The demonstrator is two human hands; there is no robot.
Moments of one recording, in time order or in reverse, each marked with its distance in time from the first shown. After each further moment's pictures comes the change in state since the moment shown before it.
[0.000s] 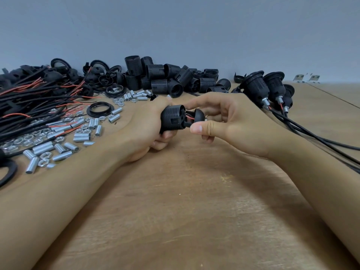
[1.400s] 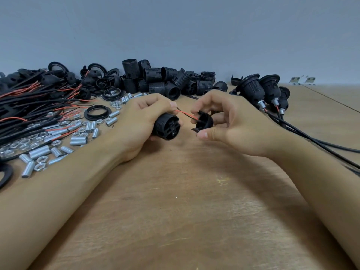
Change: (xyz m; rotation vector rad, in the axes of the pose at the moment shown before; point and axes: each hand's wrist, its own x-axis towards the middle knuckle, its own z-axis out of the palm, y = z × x) left_hand 0.001 0.000 -0.006 0.015 0.150 0.235; right_hand 0.002 0.009 -0.011 -0.157 0.015 -0.003
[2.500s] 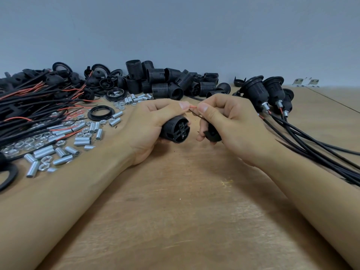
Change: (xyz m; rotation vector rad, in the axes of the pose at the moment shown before) left_hand -0.001 0.000 0.006 -0.083 -0.052 -0.018; right_hand 0.006 0.000 0.025 0.223 0.258 -0.018
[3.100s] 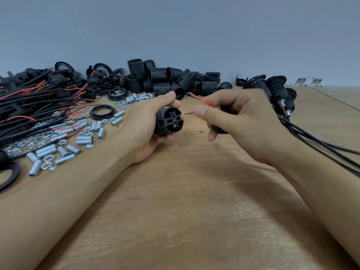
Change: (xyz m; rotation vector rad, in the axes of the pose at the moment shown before) left_hand 0.003 0.002 -0.004 -0.168 0.064 -0.142; right_hand -0.007 -0.021 -0.009 0.065 -0.068 -0.128
